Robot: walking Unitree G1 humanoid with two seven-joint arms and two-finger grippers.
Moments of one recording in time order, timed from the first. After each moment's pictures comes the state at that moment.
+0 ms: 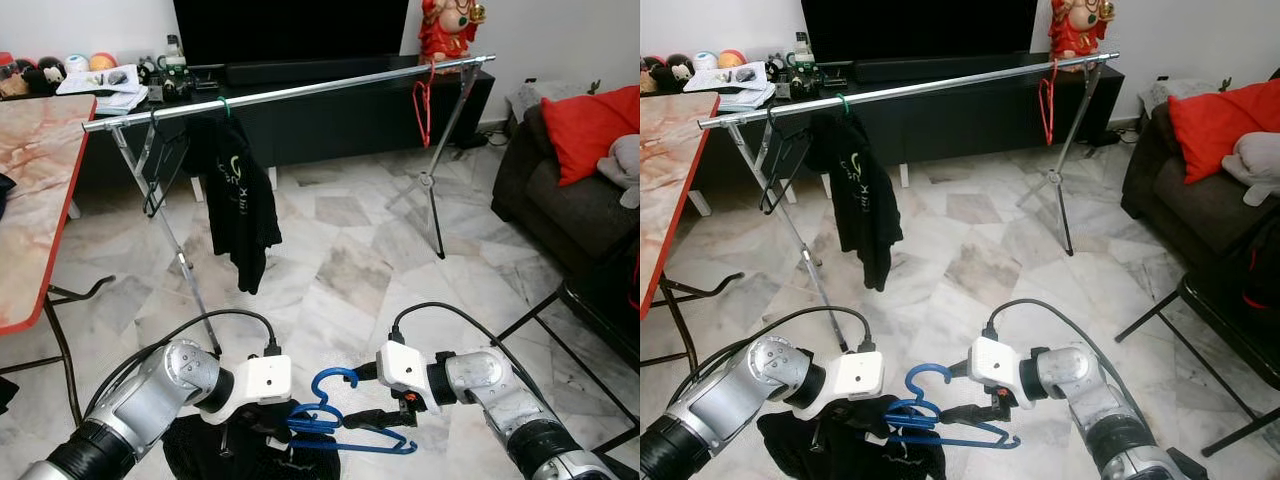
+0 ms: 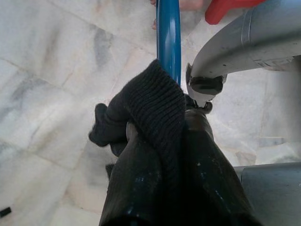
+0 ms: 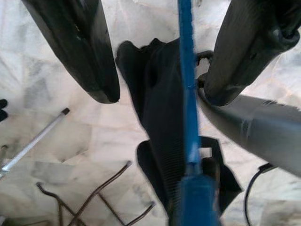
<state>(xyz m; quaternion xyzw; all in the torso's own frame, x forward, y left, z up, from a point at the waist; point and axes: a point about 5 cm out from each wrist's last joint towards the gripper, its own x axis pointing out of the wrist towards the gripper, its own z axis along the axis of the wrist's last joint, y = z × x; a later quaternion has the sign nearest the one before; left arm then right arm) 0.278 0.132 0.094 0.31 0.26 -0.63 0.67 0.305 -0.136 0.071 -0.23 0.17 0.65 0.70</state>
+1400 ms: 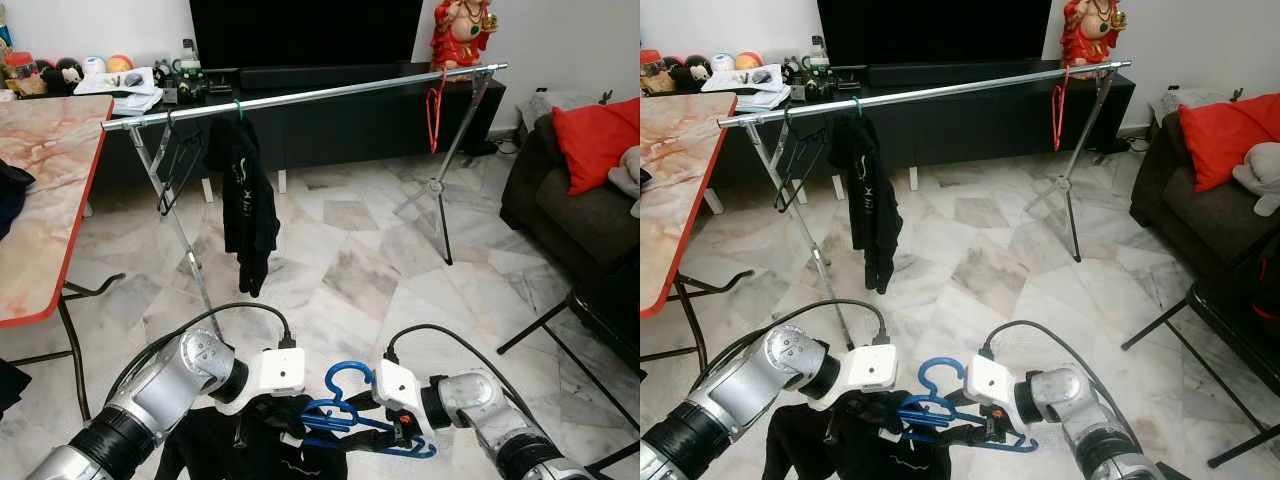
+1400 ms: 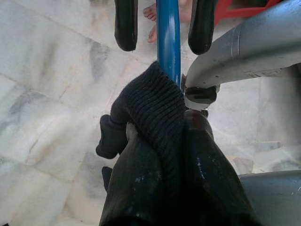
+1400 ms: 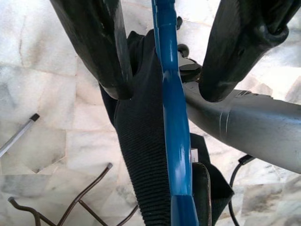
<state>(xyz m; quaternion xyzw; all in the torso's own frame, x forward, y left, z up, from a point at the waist) 0.284 0.115 0.102 0.30 0.24 -0.66 0.65 0.291 -0.134 0.044 -0.17 0.23 0.66 0.70</state>
